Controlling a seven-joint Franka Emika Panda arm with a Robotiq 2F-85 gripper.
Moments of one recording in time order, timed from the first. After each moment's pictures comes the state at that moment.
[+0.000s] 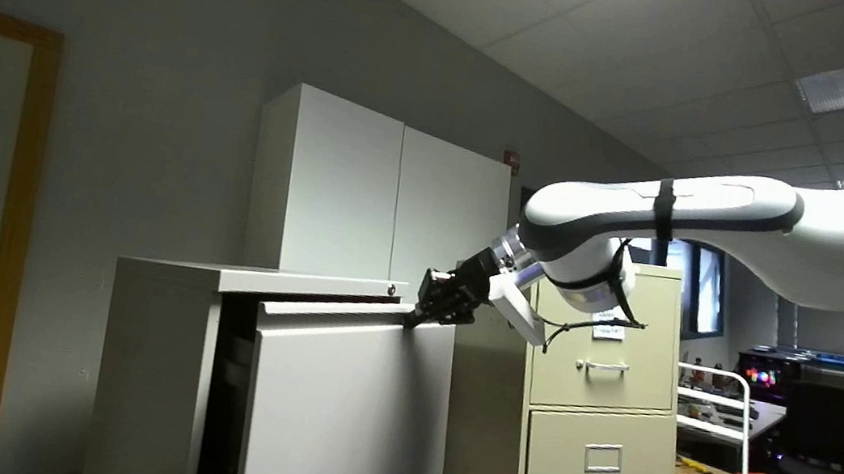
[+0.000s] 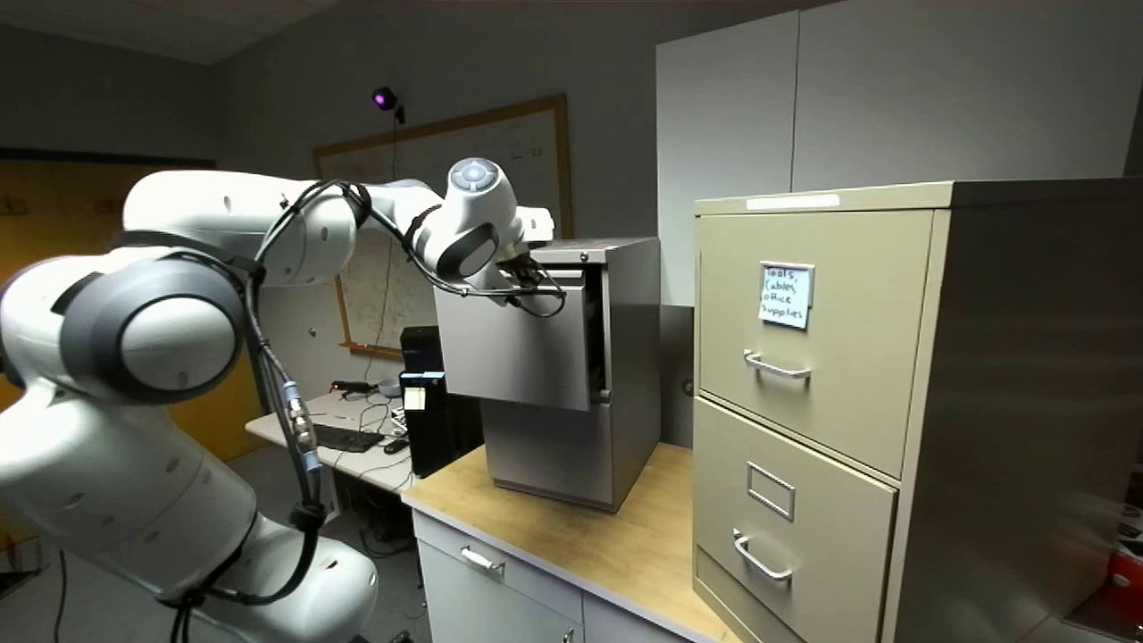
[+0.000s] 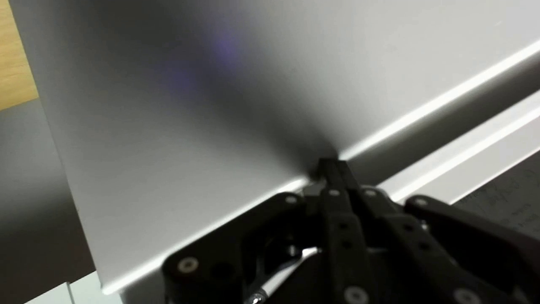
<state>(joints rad) 0.23 -0.48 -0.15 -2.16 0.50 2.54 -0.07</state>
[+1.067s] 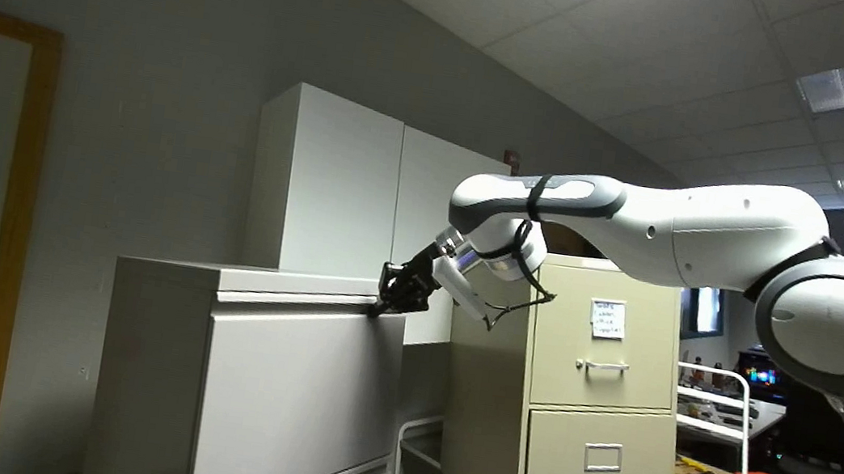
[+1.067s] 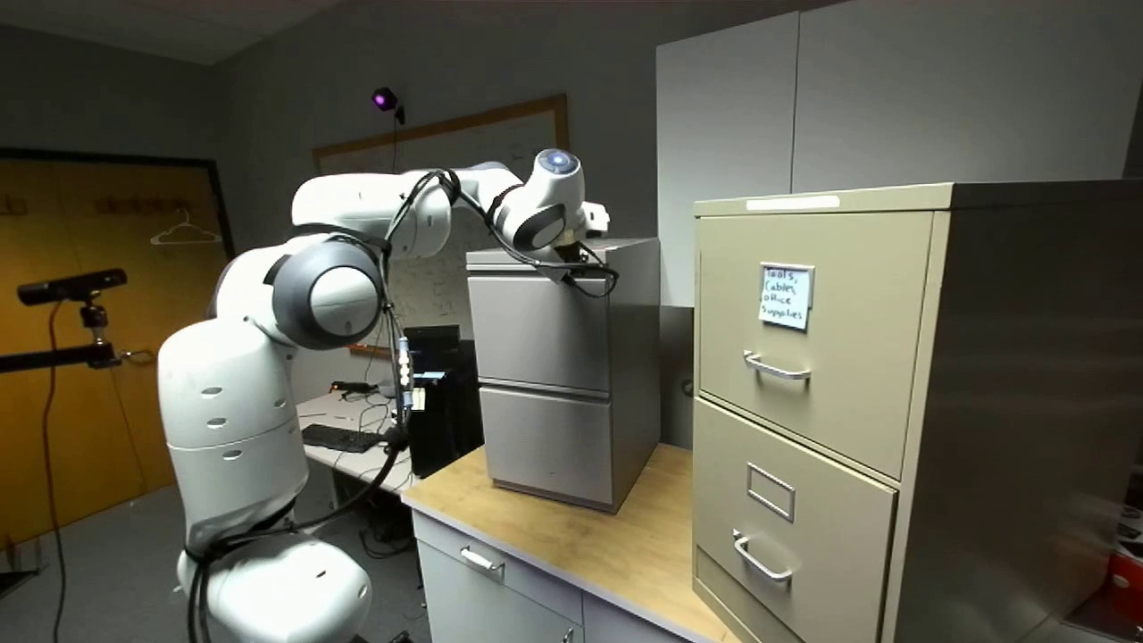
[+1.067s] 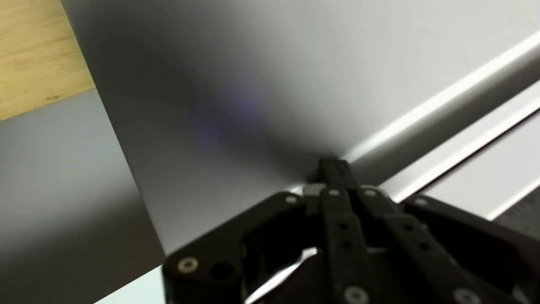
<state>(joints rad) 0.09 0.00 -0.13 -1.59 0.60 2.26 -0.09</state>
